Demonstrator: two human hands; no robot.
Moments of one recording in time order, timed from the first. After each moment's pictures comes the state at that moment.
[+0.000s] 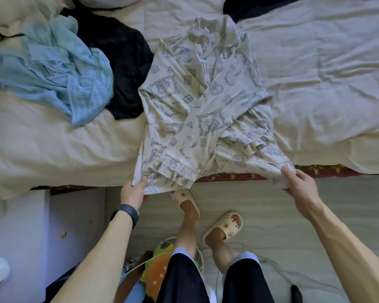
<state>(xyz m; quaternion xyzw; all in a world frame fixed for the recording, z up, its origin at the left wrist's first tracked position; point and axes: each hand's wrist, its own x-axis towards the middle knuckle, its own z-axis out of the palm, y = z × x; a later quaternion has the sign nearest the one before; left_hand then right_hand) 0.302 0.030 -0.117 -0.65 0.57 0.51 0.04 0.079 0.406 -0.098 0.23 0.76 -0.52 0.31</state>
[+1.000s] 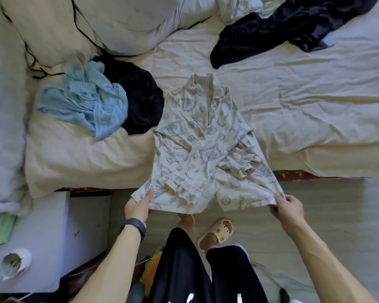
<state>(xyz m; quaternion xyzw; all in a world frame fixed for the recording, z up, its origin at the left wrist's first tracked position) 0.331 0.102 0.019 -0.69 0.46 0.57 -0.03 0.138 0.454 0.003 0.36 0.72 -0.53 0.27</state>
